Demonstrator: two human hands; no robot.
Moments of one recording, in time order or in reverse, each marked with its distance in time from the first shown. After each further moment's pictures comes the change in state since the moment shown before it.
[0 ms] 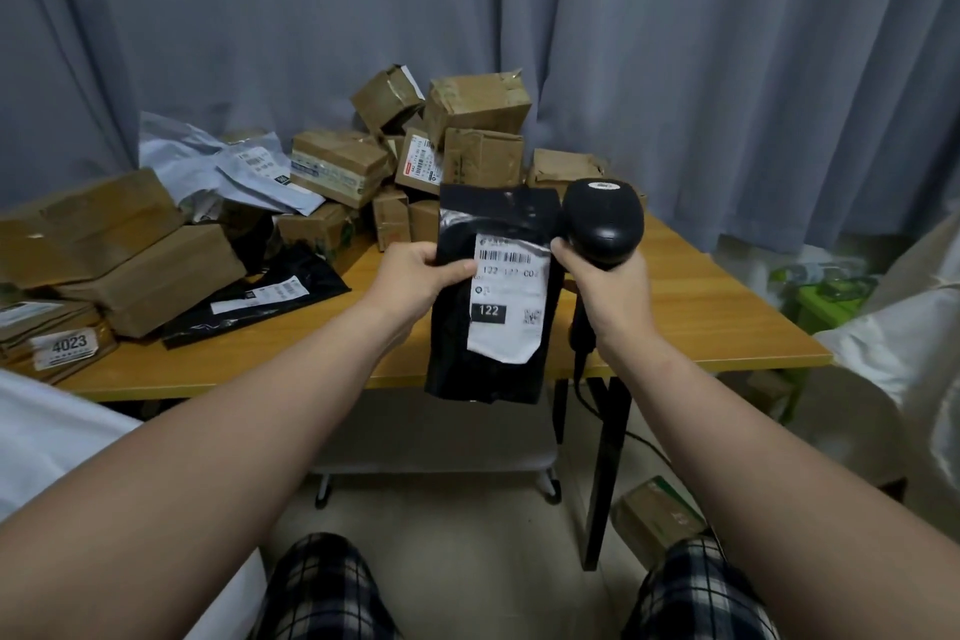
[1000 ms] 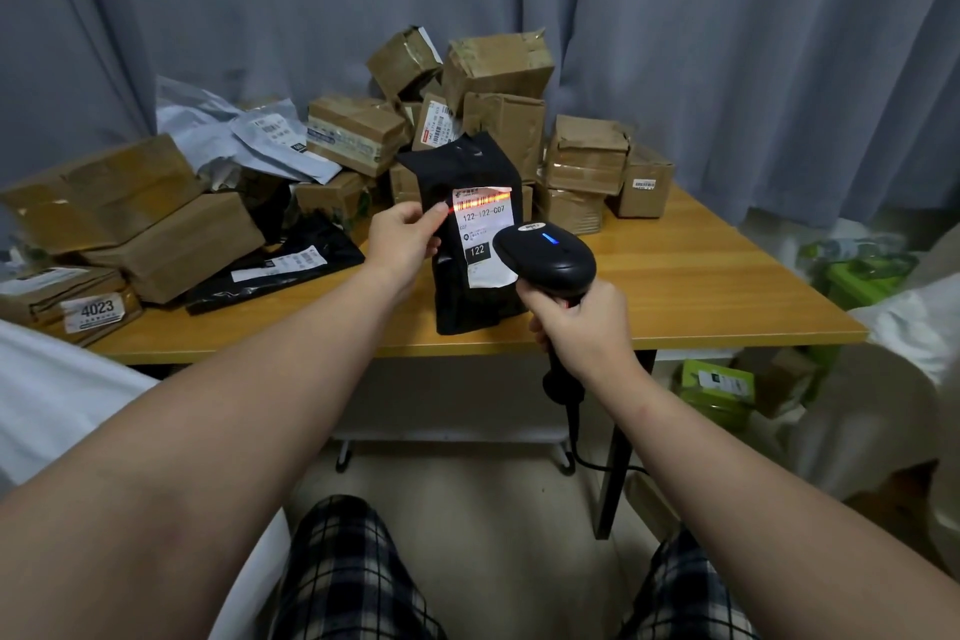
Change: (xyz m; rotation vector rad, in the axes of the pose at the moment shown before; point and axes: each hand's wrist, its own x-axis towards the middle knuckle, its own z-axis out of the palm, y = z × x) left_hand 0.033 -0.028 -0.021 0.040 0.227 0.011; right_hand -0.054 0.028 0.014 -0.283 -0.240 -0.051
